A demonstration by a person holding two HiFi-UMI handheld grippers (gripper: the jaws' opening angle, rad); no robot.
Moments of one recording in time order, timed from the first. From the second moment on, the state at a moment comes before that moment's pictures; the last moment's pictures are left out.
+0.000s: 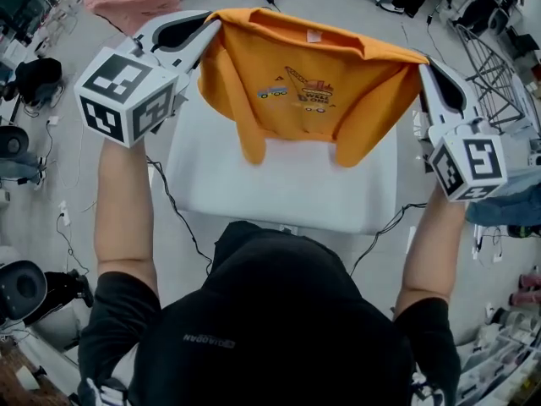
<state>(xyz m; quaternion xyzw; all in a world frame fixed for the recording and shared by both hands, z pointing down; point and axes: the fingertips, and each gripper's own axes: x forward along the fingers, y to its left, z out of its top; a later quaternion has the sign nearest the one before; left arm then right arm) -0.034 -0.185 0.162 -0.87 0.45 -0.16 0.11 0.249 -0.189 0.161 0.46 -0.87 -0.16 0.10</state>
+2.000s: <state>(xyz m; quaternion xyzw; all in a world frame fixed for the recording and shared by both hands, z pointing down) -0.063 -0.337 0.443 -0.84 0.45 -0.31 -0.09 0.221 -0.346 0.438 0.48 -0.83 0.08 0.27</state>
